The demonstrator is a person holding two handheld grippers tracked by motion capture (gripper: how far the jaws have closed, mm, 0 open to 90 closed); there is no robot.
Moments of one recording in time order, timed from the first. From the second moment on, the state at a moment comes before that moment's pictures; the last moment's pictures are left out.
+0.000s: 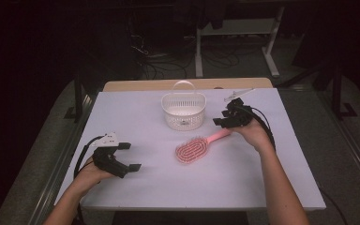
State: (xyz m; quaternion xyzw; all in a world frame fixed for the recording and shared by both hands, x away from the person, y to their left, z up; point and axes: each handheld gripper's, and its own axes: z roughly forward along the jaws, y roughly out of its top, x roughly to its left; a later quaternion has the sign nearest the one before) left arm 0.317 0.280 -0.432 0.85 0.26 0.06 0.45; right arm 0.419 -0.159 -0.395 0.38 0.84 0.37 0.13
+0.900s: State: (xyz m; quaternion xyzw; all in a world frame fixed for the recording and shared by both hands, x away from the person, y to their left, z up) left arm 0.316 0.281 -0.431 0.85 0.26 0.06 0.45; right arm 0.442 -0.156 -0.418 0.40 0.86 0.30 0.12
